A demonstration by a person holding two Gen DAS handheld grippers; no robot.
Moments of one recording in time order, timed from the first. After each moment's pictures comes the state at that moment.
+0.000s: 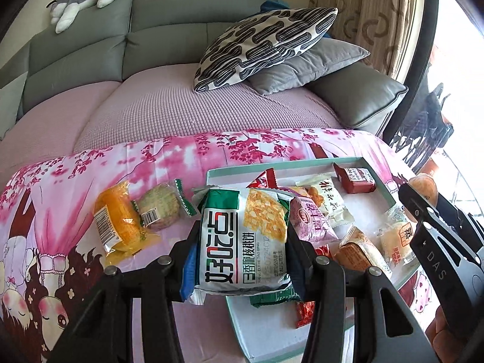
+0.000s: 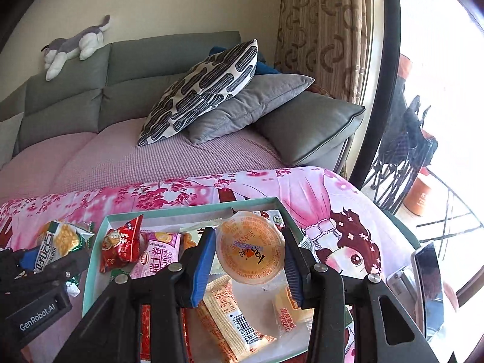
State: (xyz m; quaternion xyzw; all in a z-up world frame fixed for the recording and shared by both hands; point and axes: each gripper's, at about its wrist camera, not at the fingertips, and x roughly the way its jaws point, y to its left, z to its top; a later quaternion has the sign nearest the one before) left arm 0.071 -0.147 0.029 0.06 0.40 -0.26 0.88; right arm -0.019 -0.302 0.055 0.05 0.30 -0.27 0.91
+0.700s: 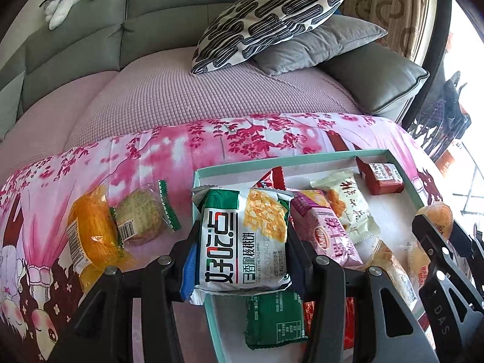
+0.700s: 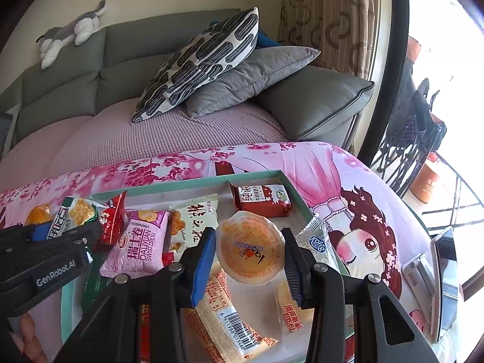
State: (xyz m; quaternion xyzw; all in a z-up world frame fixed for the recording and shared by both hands) left arm 0.108 -0.185 -0.005 0.09 0.44 -0.23 0.87; right arm -0.005 -0.319 0.021 0.07 0.34 -0.26 0.90
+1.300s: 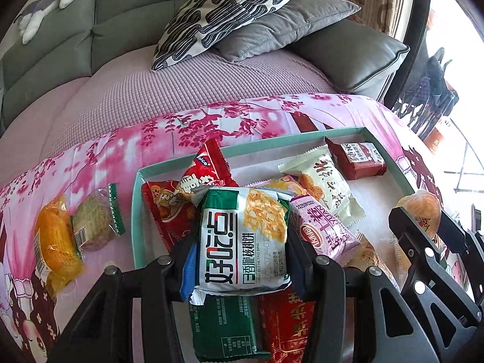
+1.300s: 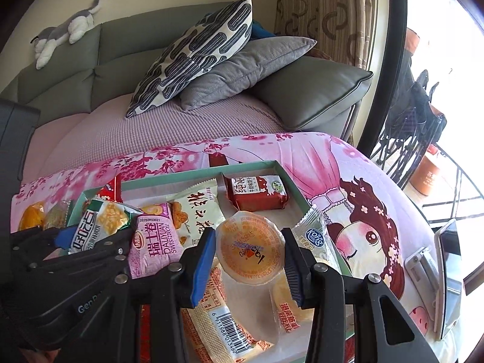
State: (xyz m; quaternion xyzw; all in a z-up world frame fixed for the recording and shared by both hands) left arm 0.095 -0.229 -0.017 0.12 0.45 -0.27 0.85; right arm -0.004 -0.330 0.012 0.08 0.35 -0.26 0.89
